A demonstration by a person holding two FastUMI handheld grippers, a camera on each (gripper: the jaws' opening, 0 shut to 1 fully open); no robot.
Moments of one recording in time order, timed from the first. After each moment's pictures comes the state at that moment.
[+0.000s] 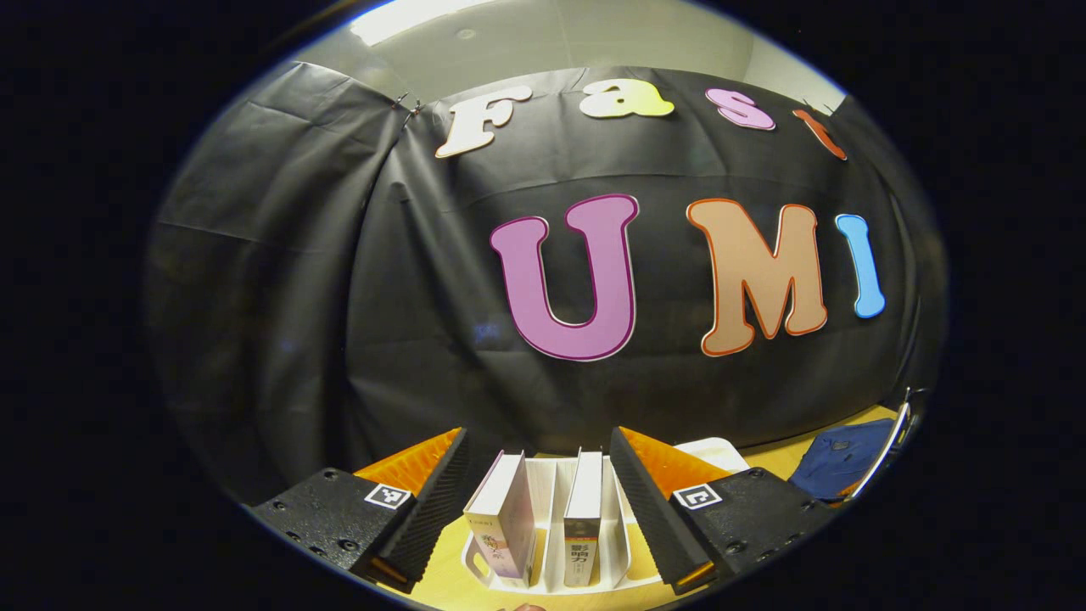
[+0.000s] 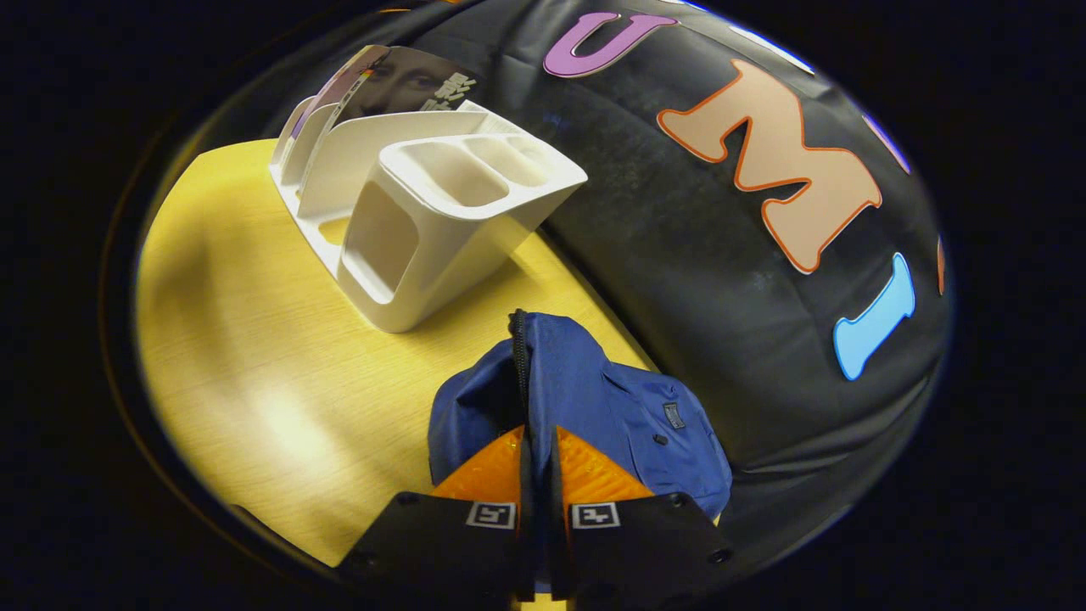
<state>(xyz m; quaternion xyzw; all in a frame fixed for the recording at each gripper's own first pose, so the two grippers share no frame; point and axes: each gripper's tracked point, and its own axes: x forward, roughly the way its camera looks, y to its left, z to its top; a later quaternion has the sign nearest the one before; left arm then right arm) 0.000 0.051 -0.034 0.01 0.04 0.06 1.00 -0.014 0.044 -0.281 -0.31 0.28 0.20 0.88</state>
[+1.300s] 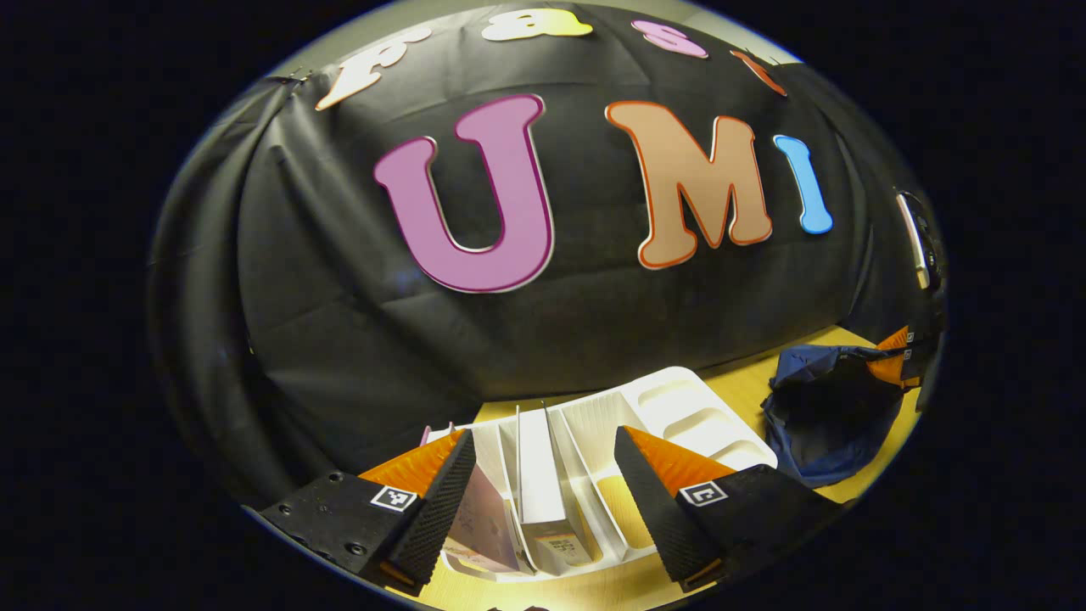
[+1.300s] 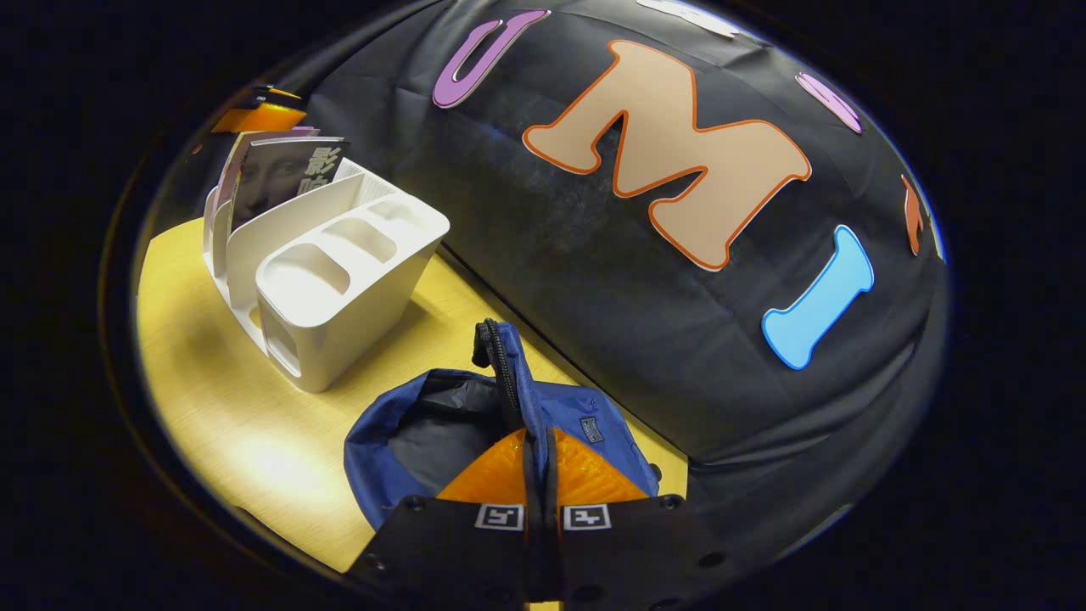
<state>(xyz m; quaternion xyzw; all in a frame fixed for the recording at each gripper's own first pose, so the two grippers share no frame) 0.058 0.005 -0.104 0.08 0.21 -0.09 0.97 0.047 -0.019 -0.175 -0.27 0.26 0.13 0.92</state>
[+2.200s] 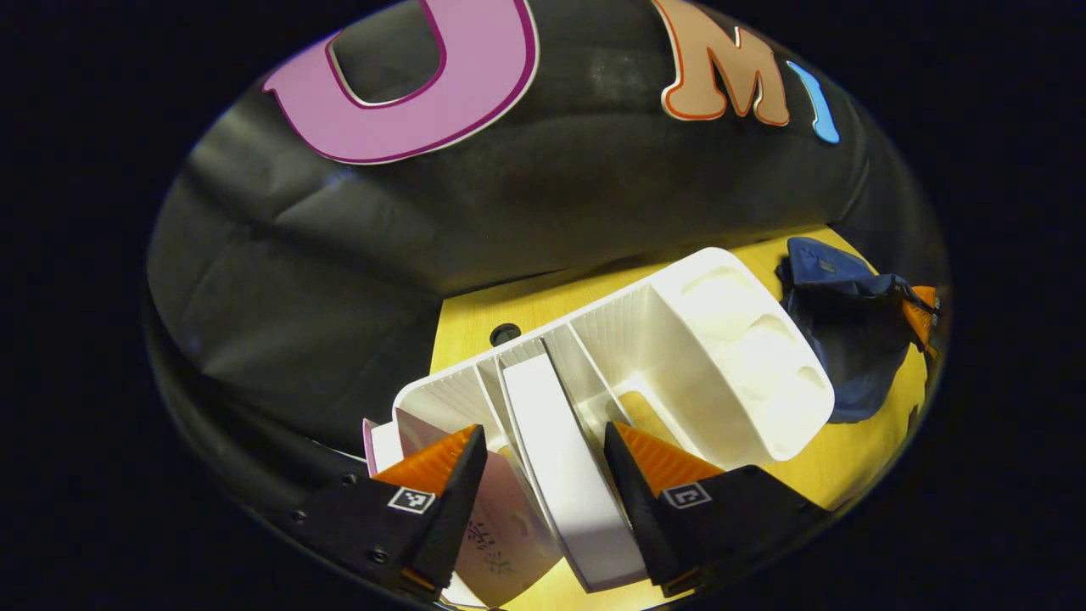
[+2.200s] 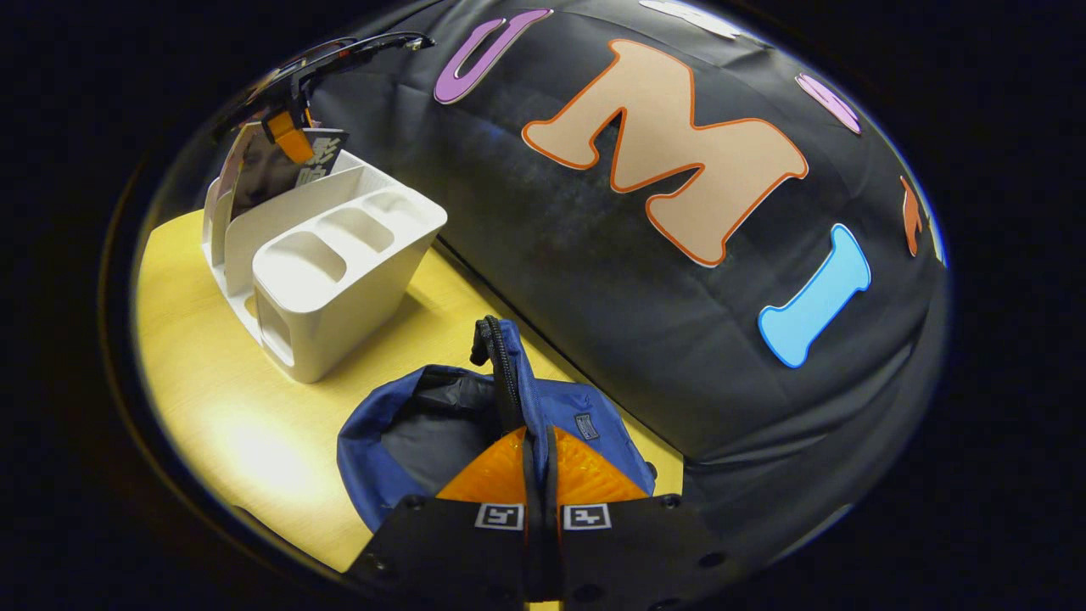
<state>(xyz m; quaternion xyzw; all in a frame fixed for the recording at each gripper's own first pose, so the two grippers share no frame) 0.099 0.029 -0.204 0.13 0.45 -0.16 0.87 0.044 -0.026 -0.182 -0.28 0.25 0.12 0.92</state>
